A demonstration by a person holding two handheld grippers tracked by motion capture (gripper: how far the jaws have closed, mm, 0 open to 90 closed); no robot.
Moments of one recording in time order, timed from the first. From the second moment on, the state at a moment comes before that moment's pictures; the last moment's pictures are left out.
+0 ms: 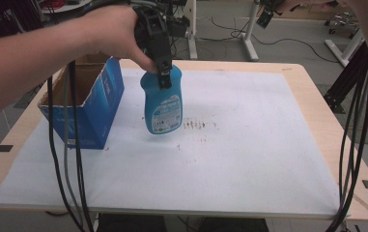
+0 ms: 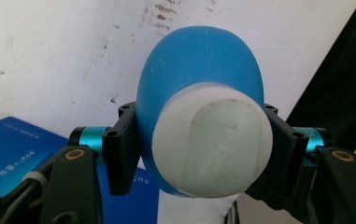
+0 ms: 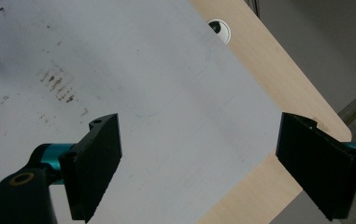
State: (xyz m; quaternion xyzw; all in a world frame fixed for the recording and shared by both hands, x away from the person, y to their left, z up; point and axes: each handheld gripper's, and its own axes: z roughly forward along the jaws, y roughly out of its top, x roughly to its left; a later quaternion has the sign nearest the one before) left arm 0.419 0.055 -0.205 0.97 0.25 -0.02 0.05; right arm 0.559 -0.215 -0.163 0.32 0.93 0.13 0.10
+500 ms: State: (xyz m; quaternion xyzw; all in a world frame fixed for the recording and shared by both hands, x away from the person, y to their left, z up) left arm 0.422 0.098 -0.143 0.94 0.35 -0.02 0.07; right arm 0.558 -0.215 -0.163 0.33 0.93 0.12 0.10
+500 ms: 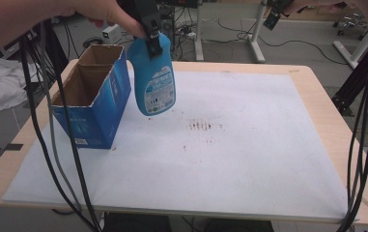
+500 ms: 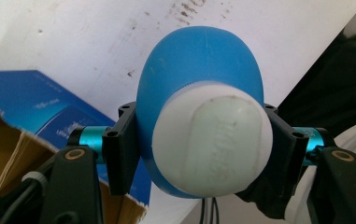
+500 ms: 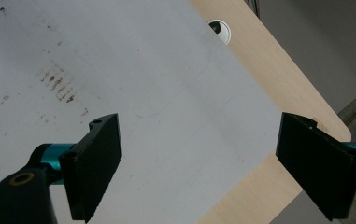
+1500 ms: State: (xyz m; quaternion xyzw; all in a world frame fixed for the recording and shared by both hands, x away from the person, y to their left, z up) left arm 0.408 0.197 -0.081 0.90 0.42 0.02 0.13; right arm 0.558 -0.218 -0.161 0.33 0.93 0.13 0.10
